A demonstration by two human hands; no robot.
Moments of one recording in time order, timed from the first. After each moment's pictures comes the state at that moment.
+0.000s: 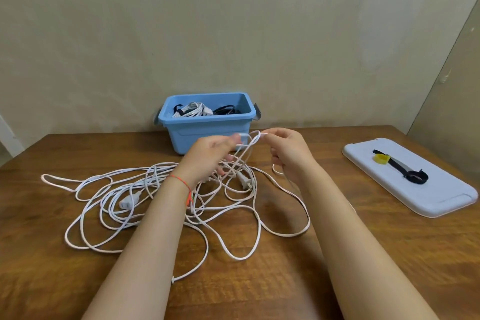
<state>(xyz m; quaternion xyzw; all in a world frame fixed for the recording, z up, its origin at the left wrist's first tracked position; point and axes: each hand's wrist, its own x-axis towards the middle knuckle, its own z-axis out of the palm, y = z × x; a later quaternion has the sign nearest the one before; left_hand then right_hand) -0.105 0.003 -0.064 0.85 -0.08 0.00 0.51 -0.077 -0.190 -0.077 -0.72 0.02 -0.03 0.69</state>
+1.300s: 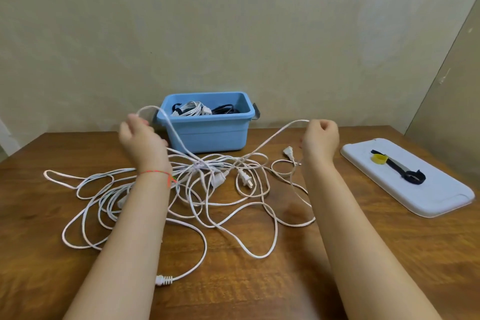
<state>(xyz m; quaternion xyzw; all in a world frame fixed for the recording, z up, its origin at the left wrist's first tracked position) -0.088 0.042 -0.054 0.53 0.19 0.38 0.74 -0.073 -0.213 -0.061 -0.64 0.23 -0.26 0.69</state>
